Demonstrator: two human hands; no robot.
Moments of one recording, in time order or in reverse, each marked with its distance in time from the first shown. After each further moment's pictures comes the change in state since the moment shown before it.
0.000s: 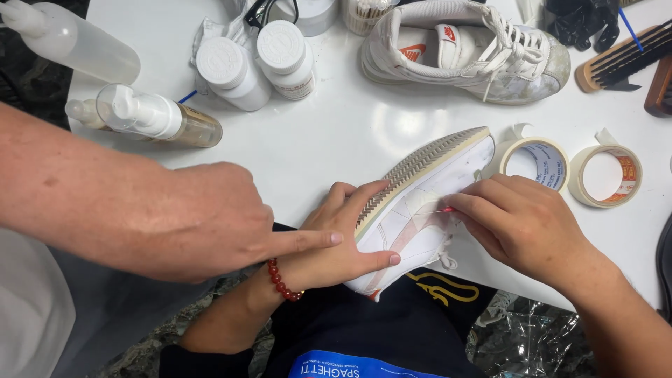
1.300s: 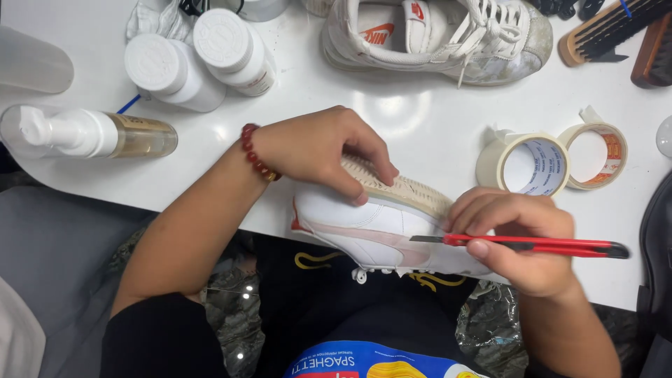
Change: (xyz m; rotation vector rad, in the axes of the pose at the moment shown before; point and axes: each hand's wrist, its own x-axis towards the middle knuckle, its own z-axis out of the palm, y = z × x) left_hand 0.131 -0.002 -0.068 -0.162 -0.610 0.437; right_hand -0.049 0.012 0.029 1.190 0.325 0.209
